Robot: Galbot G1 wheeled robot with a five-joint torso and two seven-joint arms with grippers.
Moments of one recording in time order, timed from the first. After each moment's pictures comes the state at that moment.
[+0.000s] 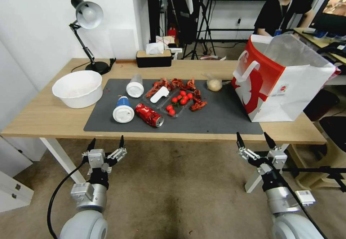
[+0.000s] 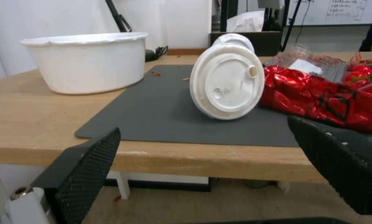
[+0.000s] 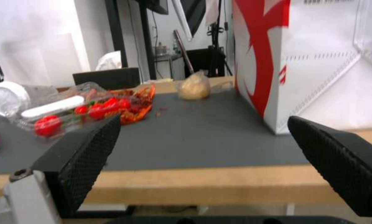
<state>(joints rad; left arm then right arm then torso) 1.67 -1.42 -0.54 -2.14 -0.19 -0.02 -0.14 -1.71 1.26 0.59 2.06 0.40 0.28 -0.02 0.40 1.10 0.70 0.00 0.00</state>
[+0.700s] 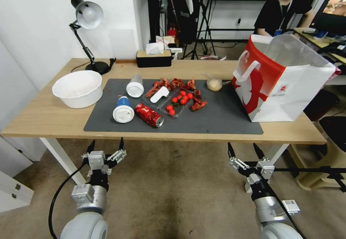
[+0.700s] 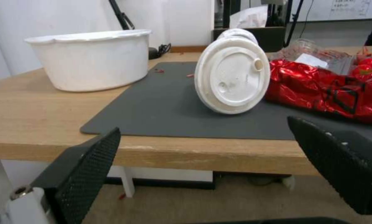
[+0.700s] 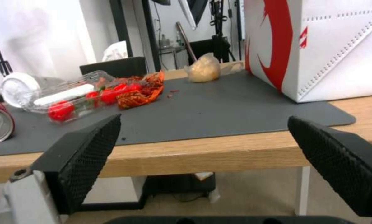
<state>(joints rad) 1.67 -1.43 -0.55 -2.13 -0.17 -0.02 -0.14 -1.70 1.30 0.53 2.01 0.39 0.30 -0.03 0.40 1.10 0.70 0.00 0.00</state>
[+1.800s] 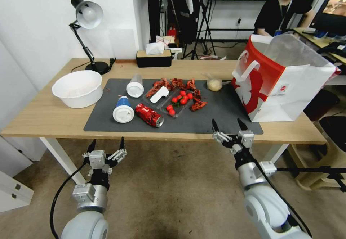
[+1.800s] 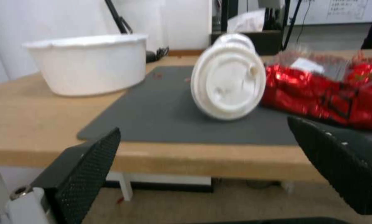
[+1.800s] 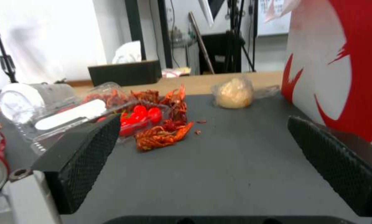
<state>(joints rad) 1.67 -1.43 -0.54 -2.14 -0.17 -0.03 -0.14 -1.38 1.20 0.37 2.07 0.38 -0.07 0.17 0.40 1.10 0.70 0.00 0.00</state>
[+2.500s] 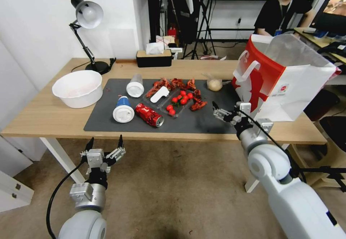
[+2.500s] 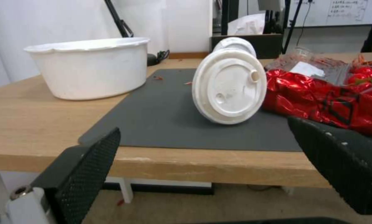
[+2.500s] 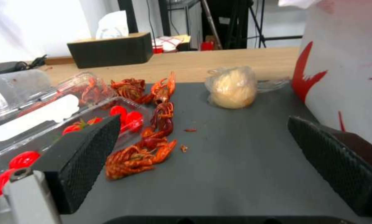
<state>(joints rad) 1.67 -1.43 -0.55 -2.14 -0.16 -0.02 -0.13 -1.05 1.08 0.32 1.97 0.64 -0.38 0.24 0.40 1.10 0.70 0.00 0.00</state>
